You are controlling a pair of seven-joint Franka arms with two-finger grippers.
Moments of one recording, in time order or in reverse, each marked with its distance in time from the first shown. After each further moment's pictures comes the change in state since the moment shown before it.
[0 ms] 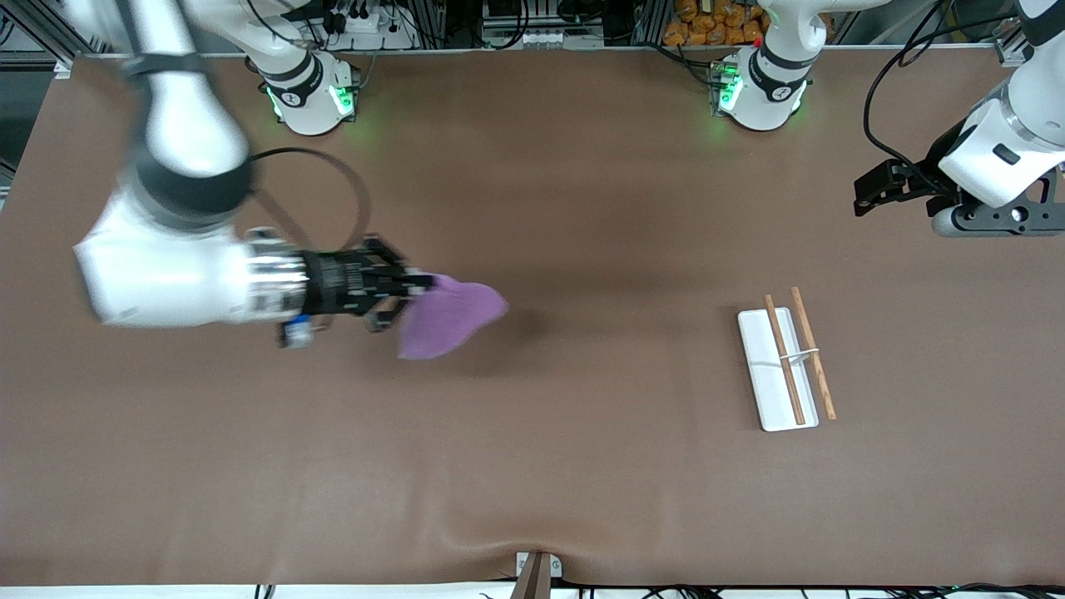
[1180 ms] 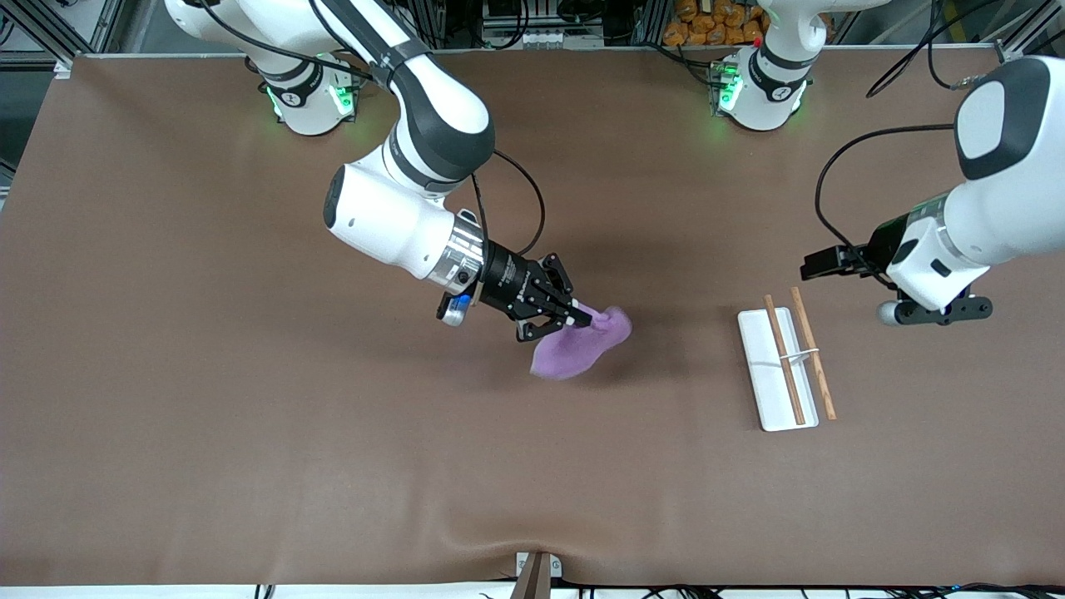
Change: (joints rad) left arm 0.005 0.213 0.004 -0.010 -0.182 0.172 -0.090; right arm 0.313 0.125 -0.012 -0.010 0.188 0.738 0.128
